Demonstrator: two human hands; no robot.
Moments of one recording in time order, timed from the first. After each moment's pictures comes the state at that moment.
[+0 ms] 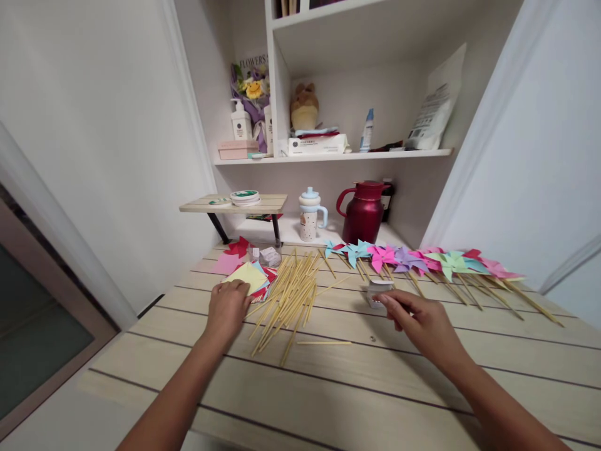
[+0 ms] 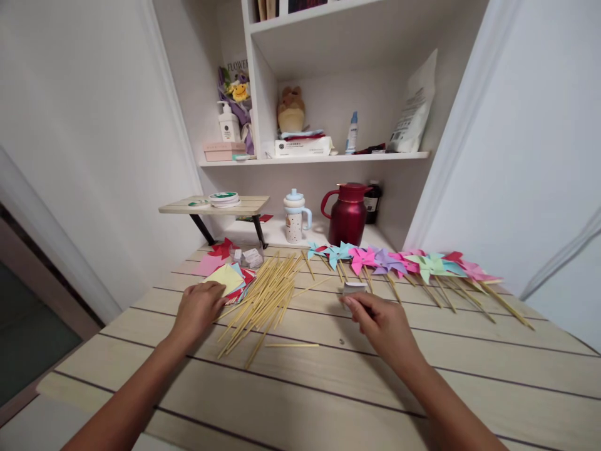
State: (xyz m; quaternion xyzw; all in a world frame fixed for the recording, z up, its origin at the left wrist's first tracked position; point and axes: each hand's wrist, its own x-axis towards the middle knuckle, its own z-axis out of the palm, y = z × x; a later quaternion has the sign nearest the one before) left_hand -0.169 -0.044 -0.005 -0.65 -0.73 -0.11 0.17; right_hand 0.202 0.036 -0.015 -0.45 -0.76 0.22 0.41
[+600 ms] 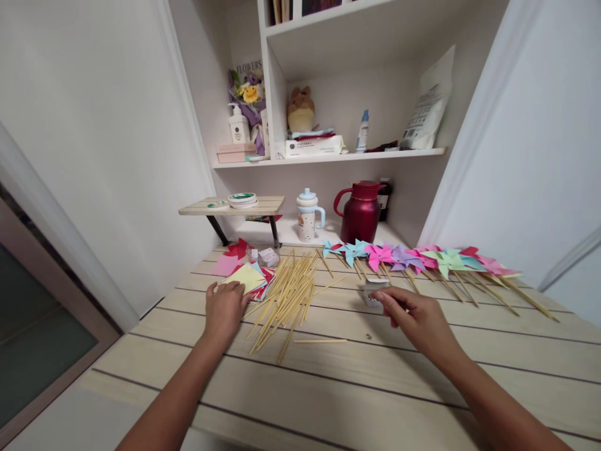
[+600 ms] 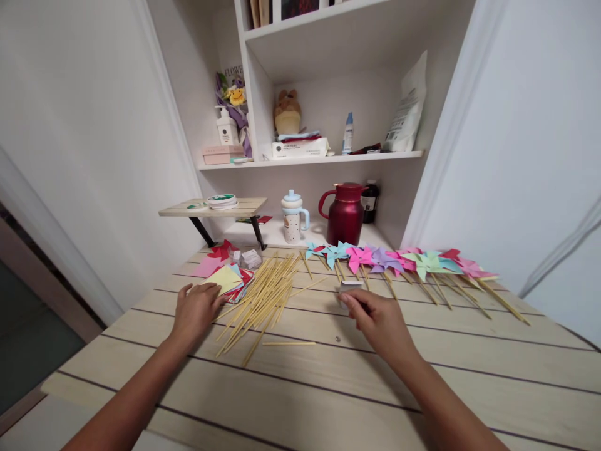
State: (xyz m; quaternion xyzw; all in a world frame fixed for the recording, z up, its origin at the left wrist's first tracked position) left_hand -0.167 -0.043 -0.010 -0.61 -0.76 -0.13 0.18; right_hand 0.204 0.037 -0.014 -0.44 -0.76 0.23 0.42
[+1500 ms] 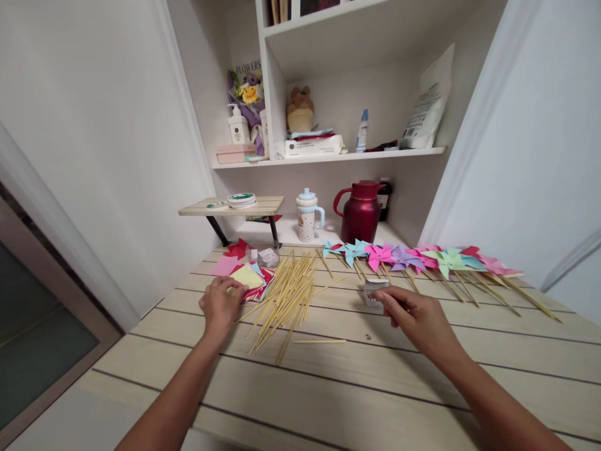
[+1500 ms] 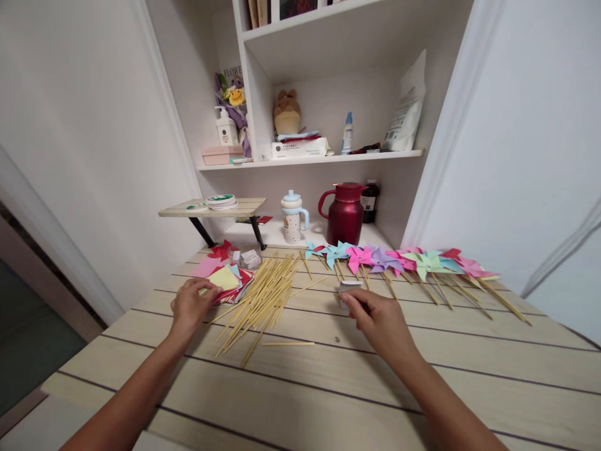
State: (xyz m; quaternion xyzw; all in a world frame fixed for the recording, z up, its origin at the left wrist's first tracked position) left_hand -0.168 -0.033 -0.003 -0.46 -0.82 -0.32 0.11; right_hand 0.206 0.037 -0.012 -0.45 -0.76 0.22 0.41
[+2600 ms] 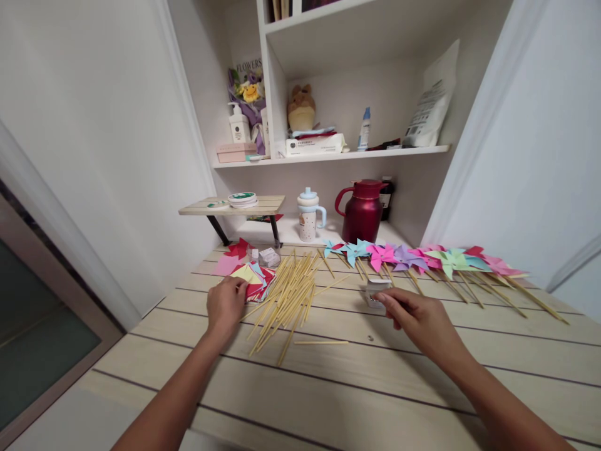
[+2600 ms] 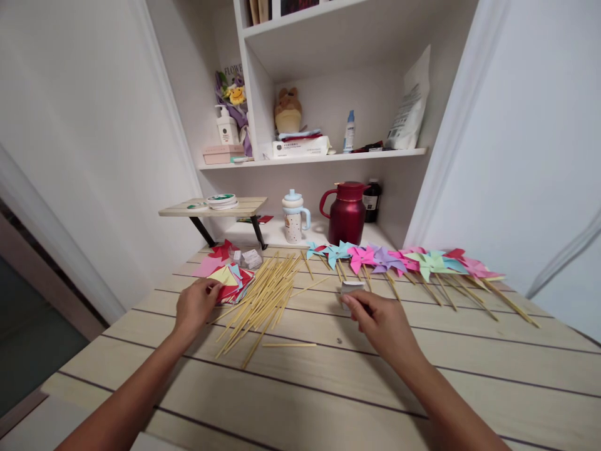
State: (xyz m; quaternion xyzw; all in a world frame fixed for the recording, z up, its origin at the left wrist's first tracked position) left_hand -0.163 -0.033 0.001 -0.53 -0.79 -0.28 0.11; right_hand 0.206 0.038 -0.013 -0.44 -0.77 0.21 0.41
